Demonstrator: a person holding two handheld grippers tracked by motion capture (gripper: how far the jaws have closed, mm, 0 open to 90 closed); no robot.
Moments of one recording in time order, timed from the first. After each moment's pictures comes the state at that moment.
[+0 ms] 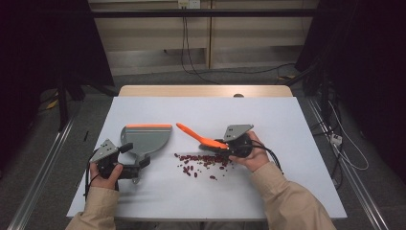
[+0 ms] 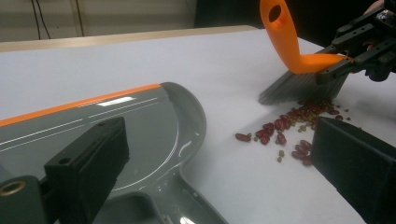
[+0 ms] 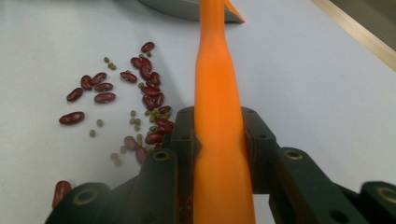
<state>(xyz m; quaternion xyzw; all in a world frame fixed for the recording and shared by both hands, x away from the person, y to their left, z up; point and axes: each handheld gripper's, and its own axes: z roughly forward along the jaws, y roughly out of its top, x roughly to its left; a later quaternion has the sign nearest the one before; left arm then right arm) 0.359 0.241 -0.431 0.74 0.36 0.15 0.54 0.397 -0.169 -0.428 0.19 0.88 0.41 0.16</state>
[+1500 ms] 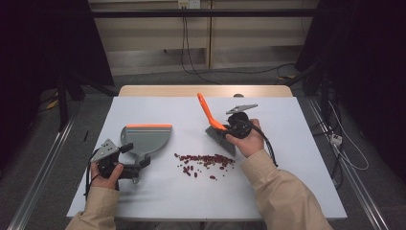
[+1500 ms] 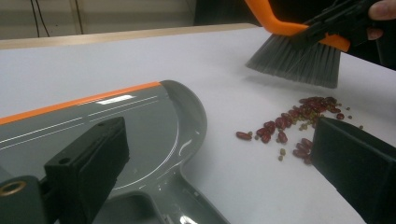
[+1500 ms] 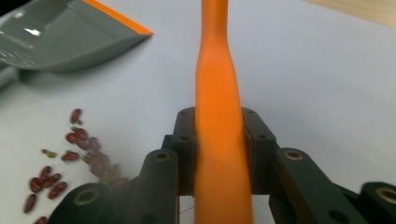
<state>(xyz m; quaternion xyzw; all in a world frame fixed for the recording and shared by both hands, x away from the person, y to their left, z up) 0.360 0.240 -0.433 0.74 0.36 0.14 0.54 0.433 -0.169 -0.403 0.44 0.80 0.40 0.12</state>
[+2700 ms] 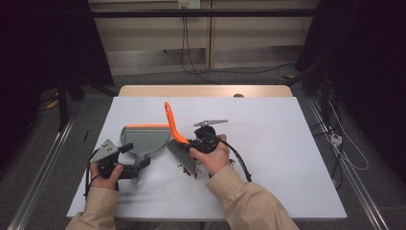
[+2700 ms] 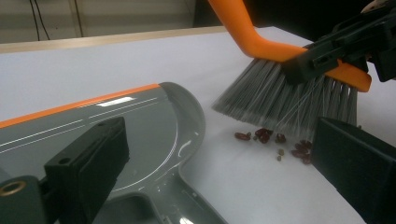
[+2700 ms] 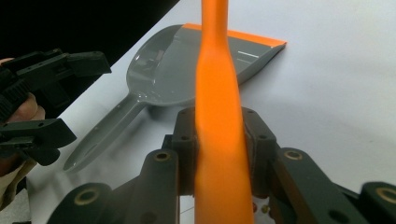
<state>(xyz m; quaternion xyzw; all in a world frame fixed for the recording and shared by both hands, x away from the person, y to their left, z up) 0.359 0.240 -0.431 0.75 0.36 0.15 0.54 0.397 -0.068 -0.413 0.47 0.74 0.48 0.00</state>
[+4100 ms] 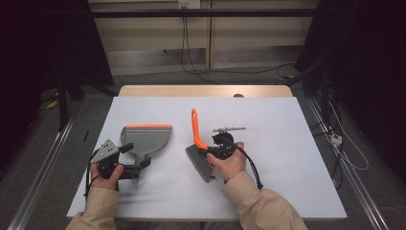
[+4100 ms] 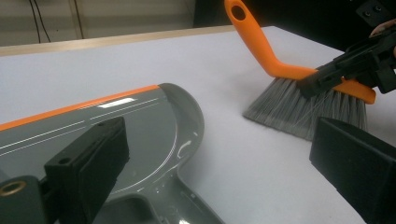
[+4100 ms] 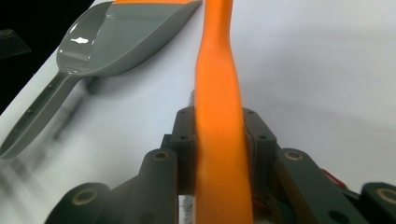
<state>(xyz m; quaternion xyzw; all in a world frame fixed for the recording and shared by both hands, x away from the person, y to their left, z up) 0.358 0.238 -0.430 0.75 0.35 0.15 0.54 0.383 -0.117 -0.433 0.56 0.72 0.42 0.02</state>
